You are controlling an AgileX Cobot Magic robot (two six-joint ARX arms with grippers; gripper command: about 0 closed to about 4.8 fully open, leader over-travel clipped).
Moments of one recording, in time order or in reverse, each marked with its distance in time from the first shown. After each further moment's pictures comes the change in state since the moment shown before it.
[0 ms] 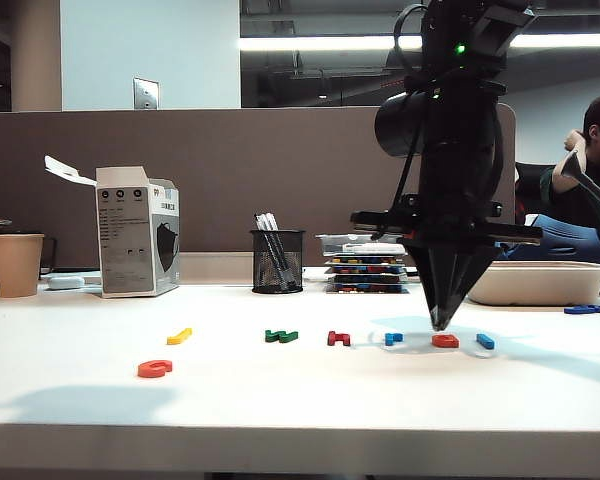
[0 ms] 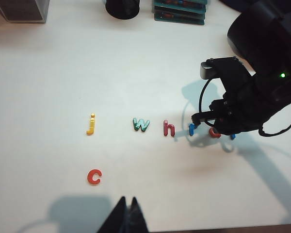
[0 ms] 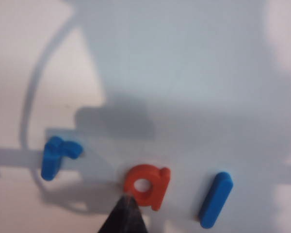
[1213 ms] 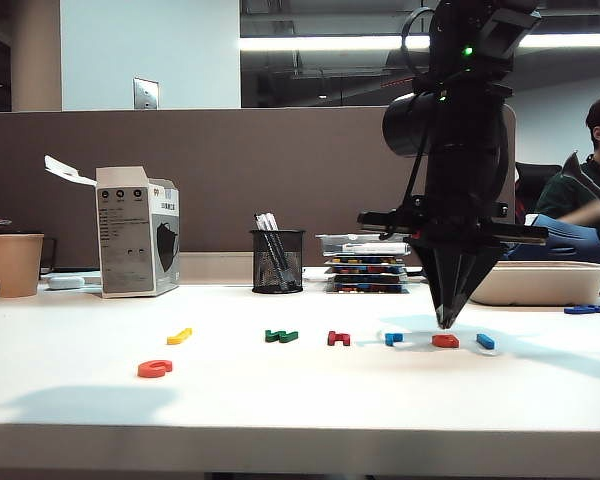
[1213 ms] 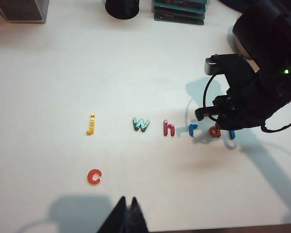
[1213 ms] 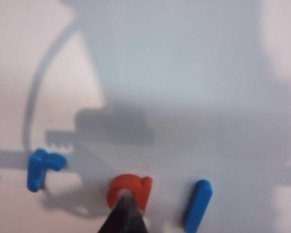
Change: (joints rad) left arm 0.000 0.000 0.000 0.000 0.000 0.000; right arm -0.021 0.000 0.000 0.015 0.005 0.006
